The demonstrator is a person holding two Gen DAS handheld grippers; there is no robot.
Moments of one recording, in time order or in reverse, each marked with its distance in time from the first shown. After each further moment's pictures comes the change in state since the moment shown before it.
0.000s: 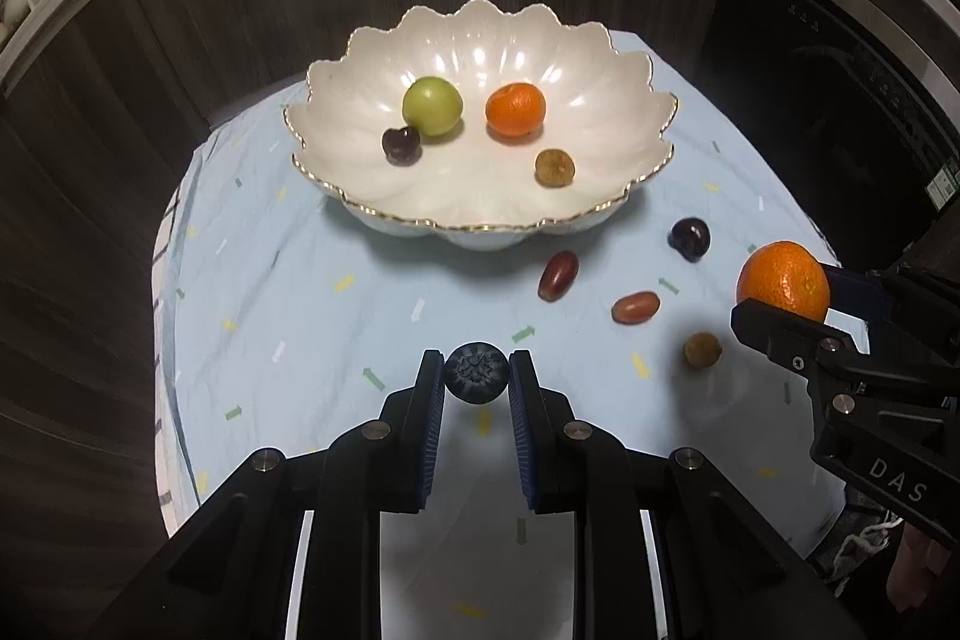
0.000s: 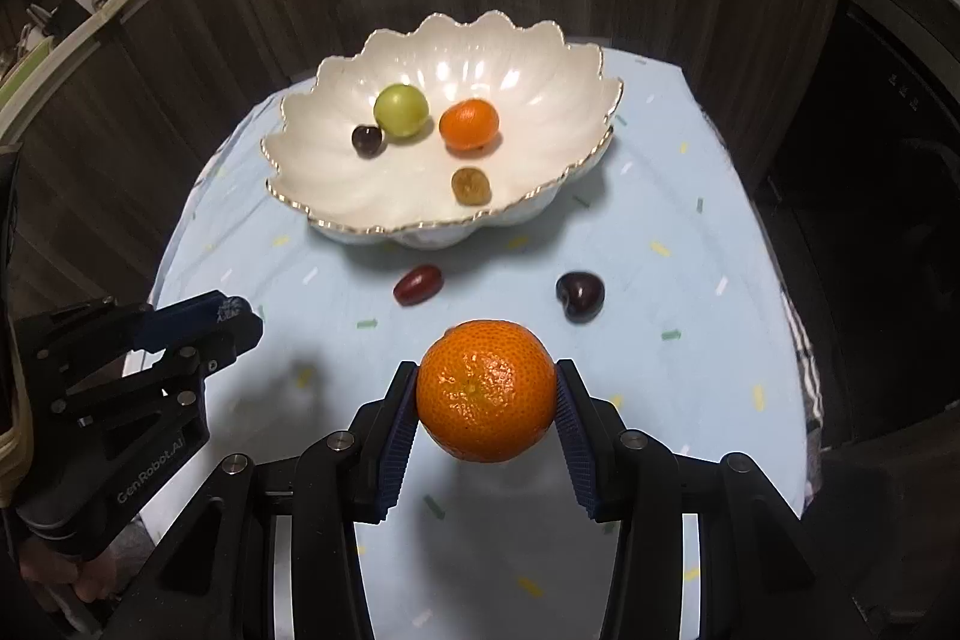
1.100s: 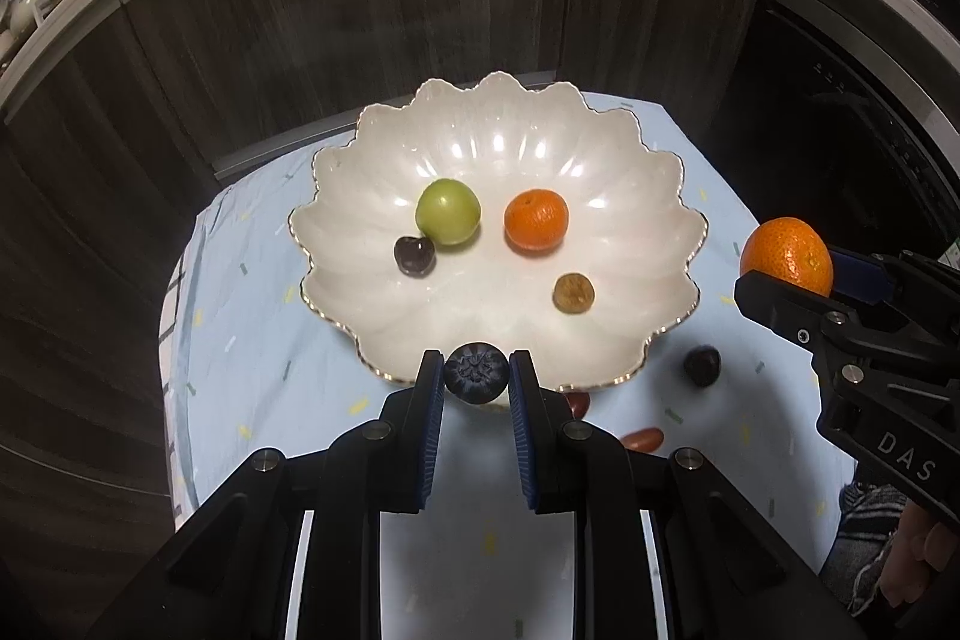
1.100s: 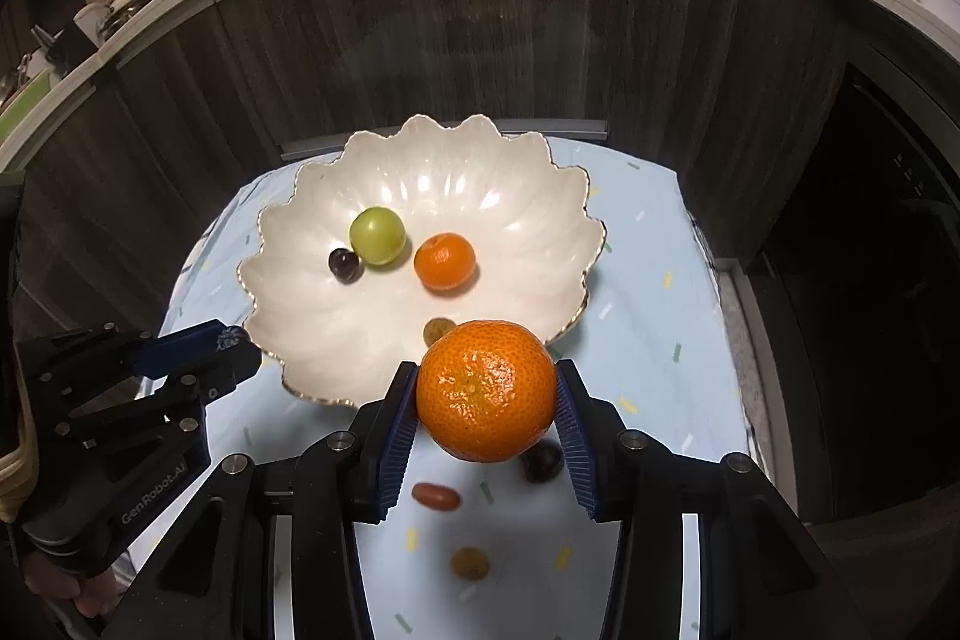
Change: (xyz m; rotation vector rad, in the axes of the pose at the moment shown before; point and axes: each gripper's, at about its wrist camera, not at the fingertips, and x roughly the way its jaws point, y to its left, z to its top) left arm 0.006 0.011 0.072 -0.039 -0.053 0.008; right arm -0.001 -0.017 0.081 -0.029 -0.107 -0.011
